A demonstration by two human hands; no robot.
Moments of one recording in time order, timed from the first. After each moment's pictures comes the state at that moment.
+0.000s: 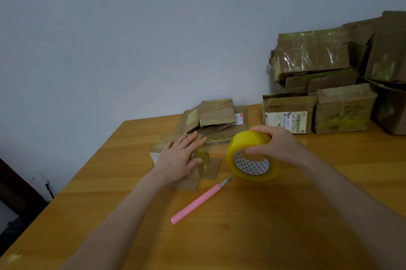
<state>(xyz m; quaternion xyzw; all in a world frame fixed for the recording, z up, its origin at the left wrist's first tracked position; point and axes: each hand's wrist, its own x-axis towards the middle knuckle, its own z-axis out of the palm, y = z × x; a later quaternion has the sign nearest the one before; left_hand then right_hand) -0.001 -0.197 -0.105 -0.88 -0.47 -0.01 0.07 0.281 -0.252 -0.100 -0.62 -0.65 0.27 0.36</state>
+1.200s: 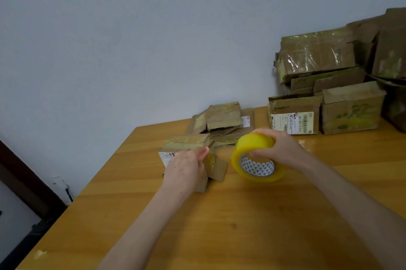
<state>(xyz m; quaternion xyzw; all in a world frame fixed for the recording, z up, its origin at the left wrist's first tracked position) 0.023 -0.261 -0.077 -0.81 -0.55 -0.20 0.05 0.275 -0.256 -0.107 -0.60 -0.64 0.30 0.38</state>
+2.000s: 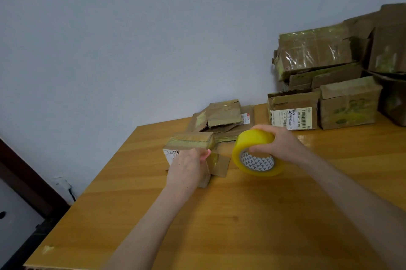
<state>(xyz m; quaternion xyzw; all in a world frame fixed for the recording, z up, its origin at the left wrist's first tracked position) 0.027 -0.269 -0.080 -0.79 -0.59 -0.18 0.01 0.269 -0.266 -0.101 -0.61 -0.63 0.28 0.38</state>
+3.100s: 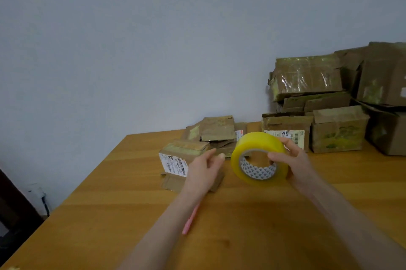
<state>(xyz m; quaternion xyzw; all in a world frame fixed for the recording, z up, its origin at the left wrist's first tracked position) 0.067 -0.252 -0.085 -0.72 -0.54 -0.33 -0.27 0.289 -0.281 -0.104 -0.44 -0.42 0.50 0.62</state>
